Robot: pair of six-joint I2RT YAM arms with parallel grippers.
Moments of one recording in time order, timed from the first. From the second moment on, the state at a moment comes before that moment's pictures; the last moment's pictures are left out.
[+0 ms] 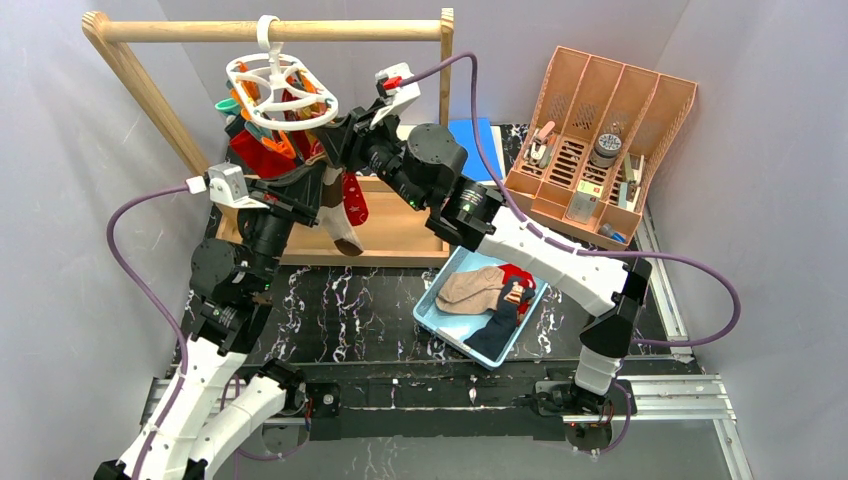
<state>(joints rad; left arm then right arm) -0.45 0.67 0.91 0.18 -0.07 -0.38 1.11 1.76 1.95 0.08 0.25 0.30</state>
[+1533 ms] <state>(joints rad) -0.45 0.69 0.91 0.17 -0.08 -0.34 1.11 1.74 1.96 -0.02 0.14 0.32</state>
